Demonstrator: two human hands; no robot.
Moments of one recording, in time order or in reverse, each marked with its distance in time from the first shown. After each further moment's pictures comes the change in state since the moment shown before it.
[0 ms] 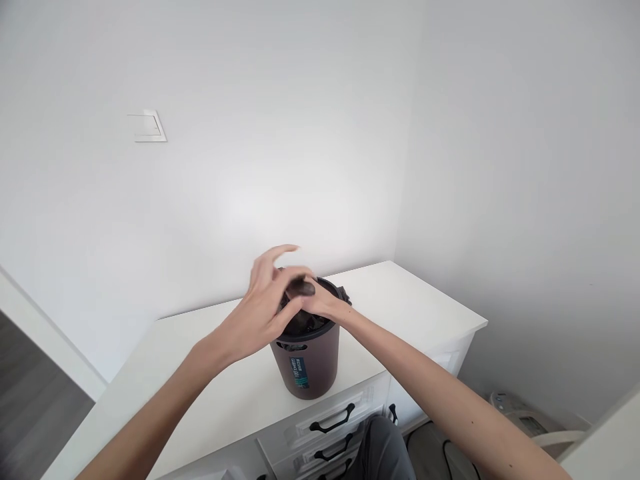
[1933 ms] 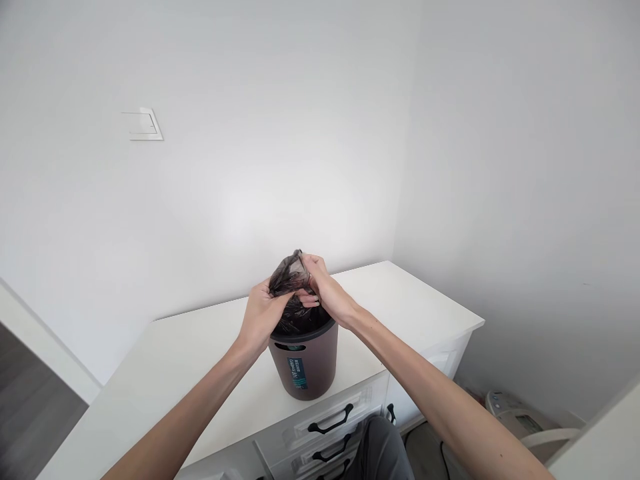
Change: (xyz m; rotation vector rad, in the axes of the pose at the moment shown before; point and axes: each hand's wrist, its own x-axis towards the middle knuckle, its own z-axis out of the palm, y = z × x) left_hand 0.006 -0.049 0.036 -0.472 0.240 -0.352; right_hand -0.027 -0.016 -0.005 0.194 0.048 0.051
